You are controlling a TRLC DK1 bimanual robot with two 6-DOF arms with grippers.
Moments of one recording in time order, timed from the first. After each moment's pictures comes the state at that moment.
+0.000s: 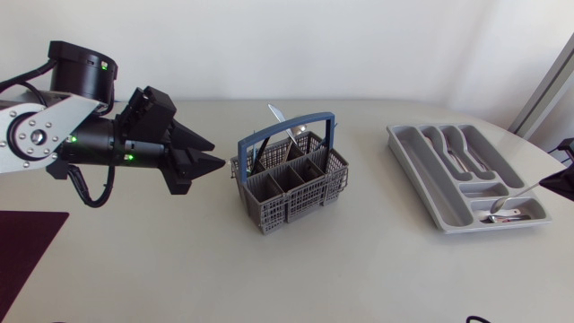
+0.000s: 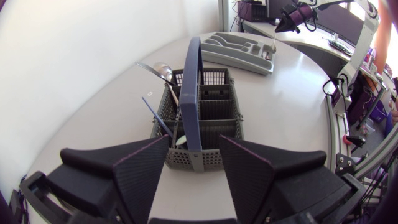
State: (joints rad) left arm -0.23 1.35 0.93 -0.31 0.56 0.57; right arm -0.79 1.46 0.97 -0.46 -0.50 0.27
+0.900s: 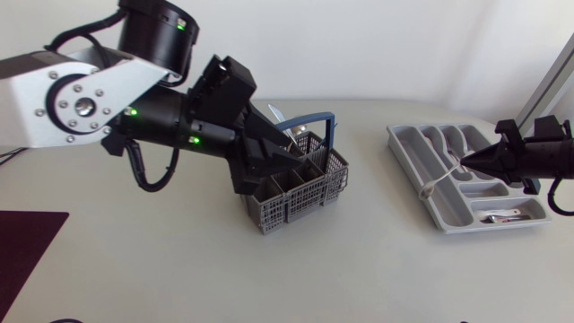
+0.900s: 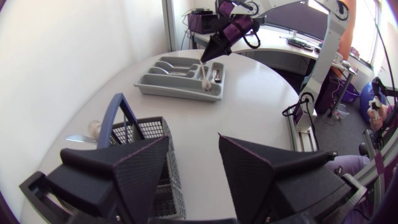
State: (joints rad) left arm -0.58 1.46 1.16 -0.36 0.56 0.46; right arm -0.48 1.51 0.99 -0.51 -0.77 0.21
